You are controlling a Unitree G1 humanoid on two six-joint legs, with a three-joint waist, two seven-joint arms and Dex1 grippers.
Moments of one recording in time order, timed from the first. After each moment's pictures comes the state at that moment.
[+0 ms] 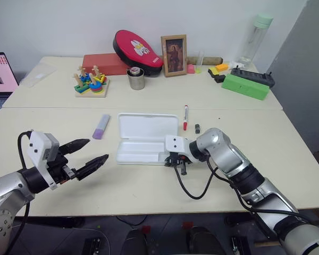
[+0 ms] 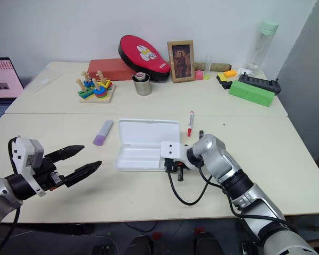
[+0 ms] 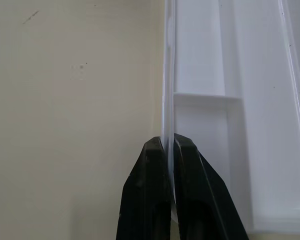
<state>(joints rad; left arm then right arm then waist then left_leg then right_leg) 0.18 0.80 0.53 -0.42 -0.70 0.55 -0.86 -0.74 -0.28 0.50 0.12 -0.25 0.56 1.23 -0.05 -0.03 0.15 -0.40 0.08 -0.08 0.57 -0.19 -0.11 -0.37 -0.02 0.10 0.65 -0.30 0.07</state>
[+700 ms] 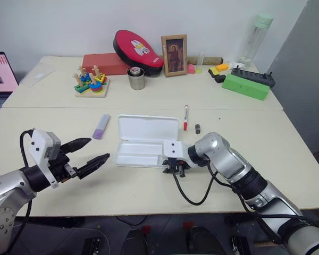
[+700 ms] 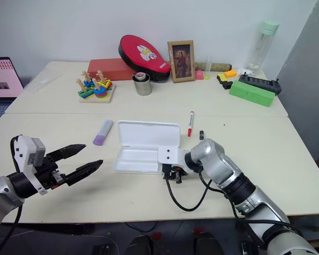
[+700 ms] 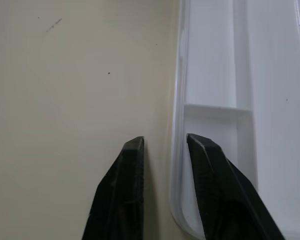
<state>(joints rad) 0.15 0.80 0.52 -0.41 -0.70 0.56 -0.86 -0.72 -0.34 0.57 0.01 -0.16 0.57 1.21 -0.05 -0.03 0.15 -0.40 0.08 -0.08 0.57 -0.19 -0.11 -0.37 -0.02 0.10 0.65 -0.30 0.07</state>
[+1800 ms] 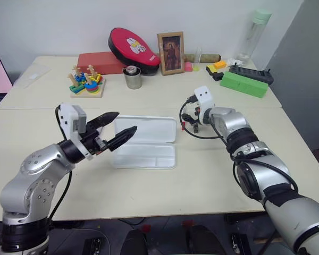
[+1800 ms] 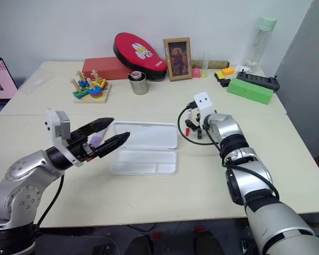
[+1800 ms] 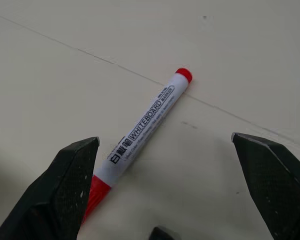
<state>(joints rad) -0.23 0.62 0.31 -0.38 -0.75 0.58 -0.70 -1.19 -0.13 0.02 1.13 -0.01 0.39 0.37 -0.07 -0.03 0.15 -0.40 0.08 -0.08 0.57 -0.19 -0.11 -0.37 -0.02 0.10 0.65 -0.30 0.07</state>
